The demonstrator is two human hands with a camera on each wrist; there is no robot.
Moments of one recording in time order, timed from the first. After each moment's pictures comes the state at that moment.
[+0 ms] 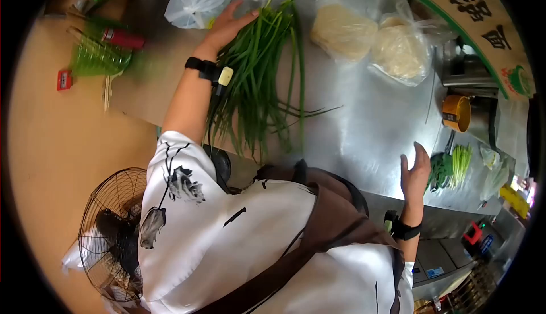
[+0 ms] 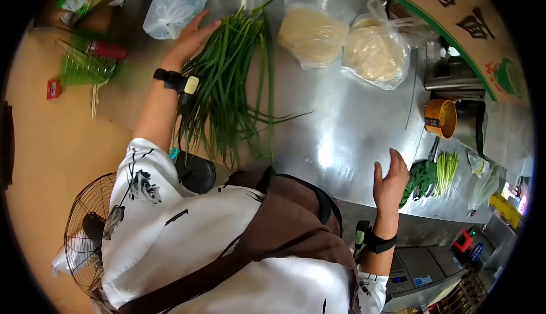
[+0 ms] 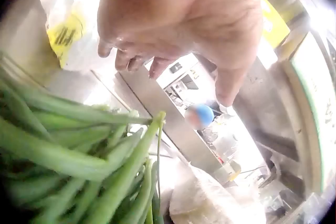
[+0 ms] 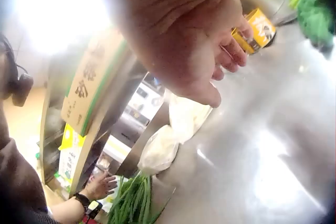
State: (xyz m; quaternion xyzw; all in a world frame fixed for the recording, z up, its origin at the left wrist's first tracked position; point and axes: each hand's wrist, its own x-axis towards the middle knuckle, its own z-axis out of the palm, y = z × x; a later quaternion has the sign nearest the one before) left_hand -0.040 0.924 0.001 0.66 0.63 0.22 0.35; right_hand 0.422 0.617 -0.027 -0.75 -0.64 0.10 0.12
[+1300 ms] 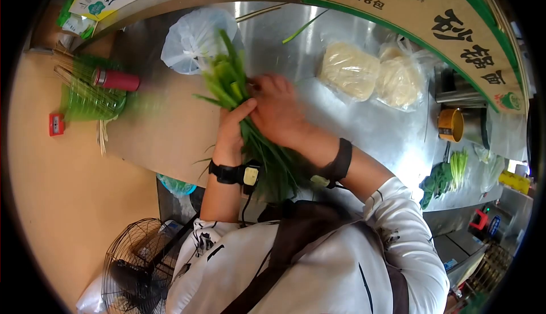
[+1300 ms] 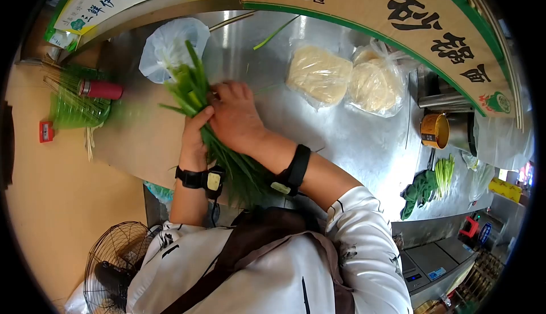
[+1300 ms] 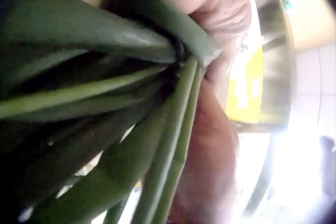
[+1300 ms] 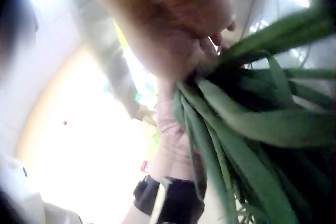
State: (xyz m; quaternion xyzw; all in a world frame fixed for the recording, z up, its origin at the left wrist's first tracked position) left_hand -0.043 0.843 -0.019 0.30 0.42 0.54 0.67; right_hand 0.089 0.852 0.004 -0.46 -0.79 0.19 0.35
